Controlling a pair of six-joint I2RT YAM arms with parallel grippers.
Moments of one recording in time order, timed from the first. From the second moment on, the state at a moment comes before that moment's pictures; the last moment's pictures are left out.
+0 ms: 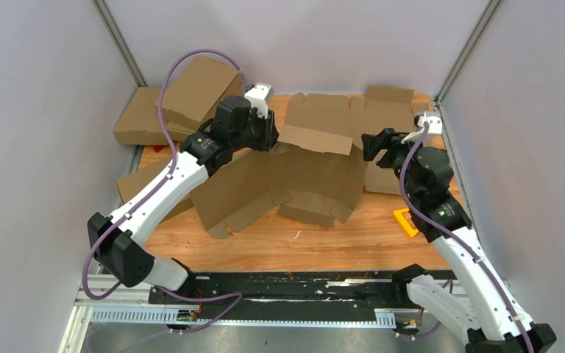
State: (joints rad) left arm -0.61 1.43 1.42 -0.45 0.05 -0.24; right arm 0.38 0.79 0.89 -0.13 0.17 0.31
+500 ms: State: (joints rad) left arm -0.61 1.43 1.42 -0.45 0.06 -0.25; right arm 0.37 0.80 0.78 -0.20 0.03 0.34
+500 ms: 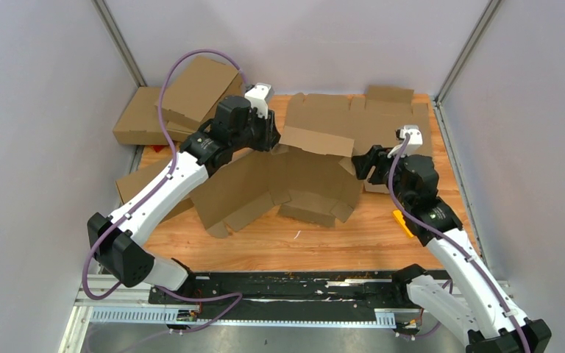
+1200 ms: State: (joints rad) left arm -0.61 1.43 1.44 -0.48 0.09 -0.26; right arm 0.37 0.90 0.81 -0.19 -0.07 0.30
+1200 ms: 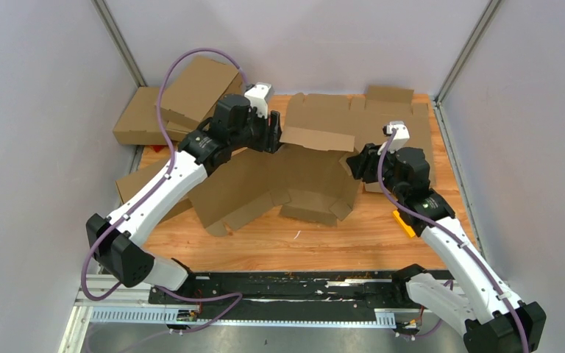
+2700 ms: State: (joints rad) left arm -0.61 1.49 1.71 -1.13 -0.16 -0.01; right arm 0.37 0.90 0.80 -0.15 -0.17 0.35
